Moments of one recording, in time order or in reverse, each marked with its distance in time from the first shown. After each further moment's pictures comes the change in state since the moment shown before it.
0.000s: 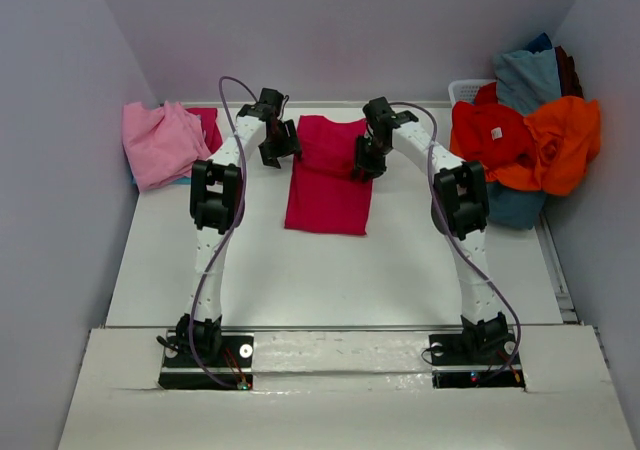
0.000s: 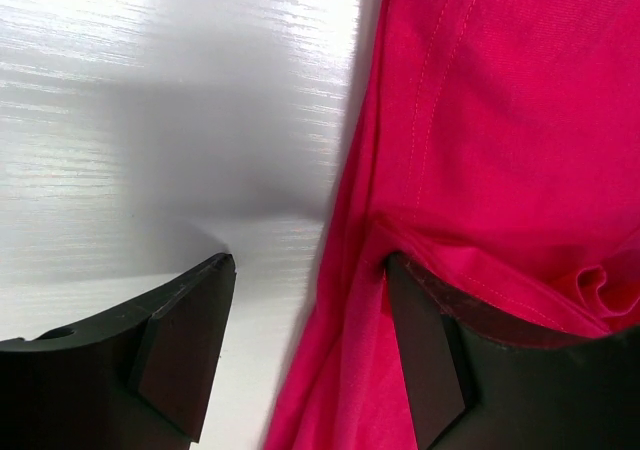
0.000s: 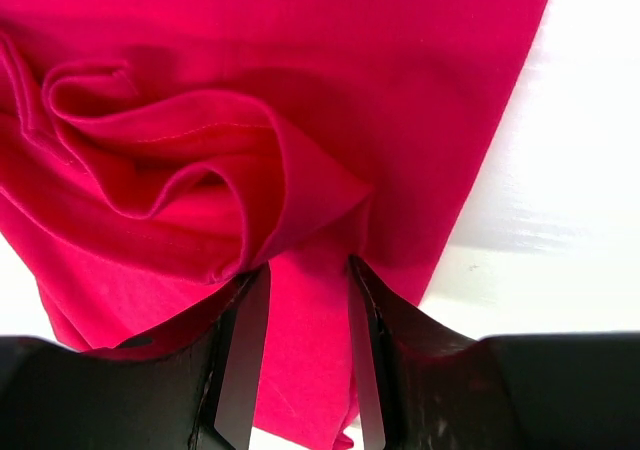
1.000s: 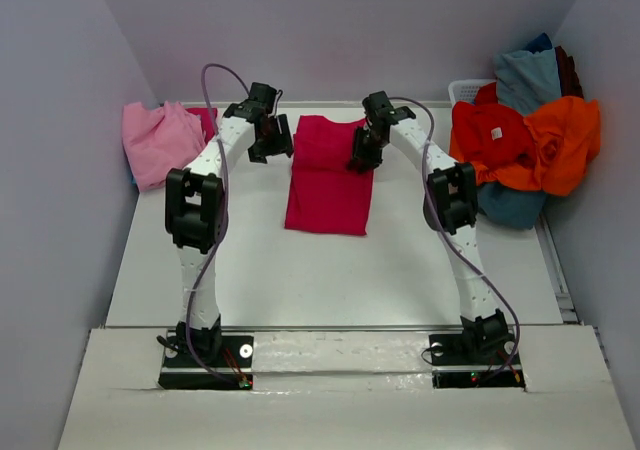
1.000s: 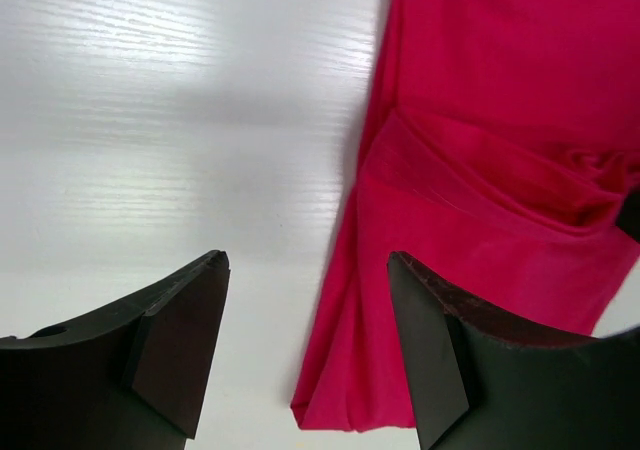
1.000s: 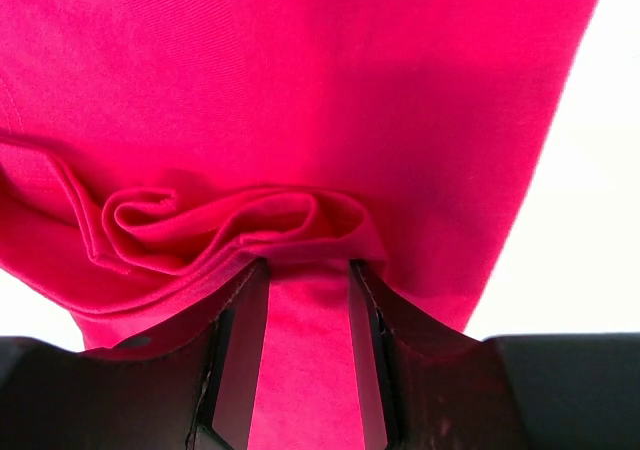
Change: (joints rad) left arm -0.013 -0.330 -0.338 0.072 -0.120 0.058; right arm -0.020 0.166 0.254 -0.031 0.024 0.045
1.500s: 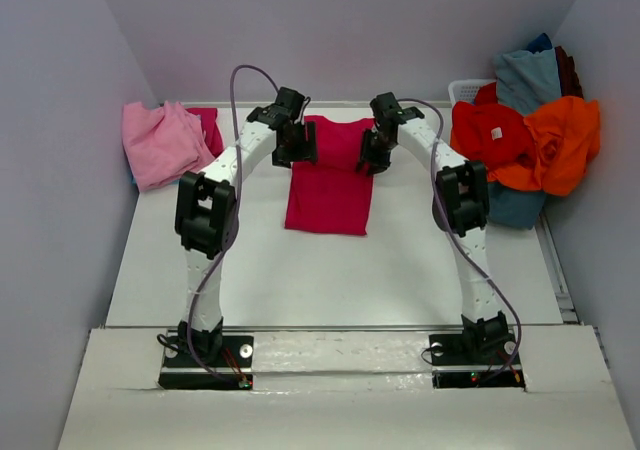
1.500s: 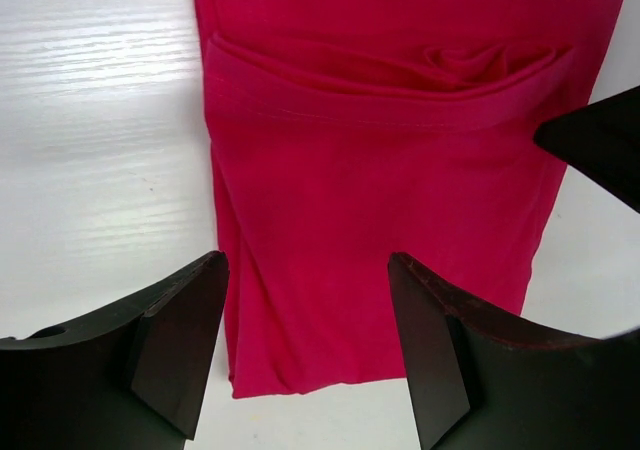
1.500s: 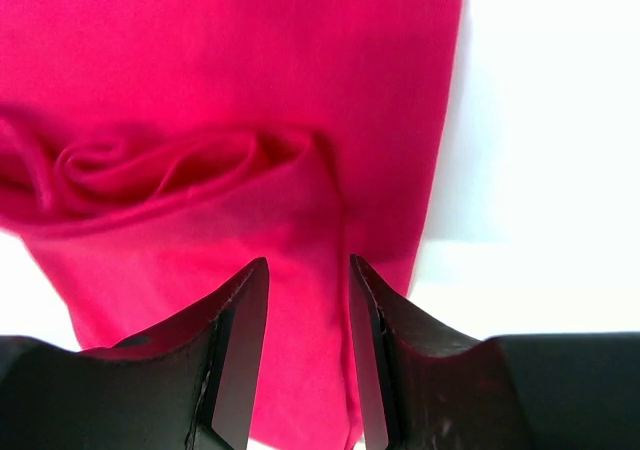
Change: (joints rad) left arm -0.131 -0.049 0.001 -0.006 0.032 0.037; right arm -0.022 -0.102 -0.151 0.015 -0.015 0.018
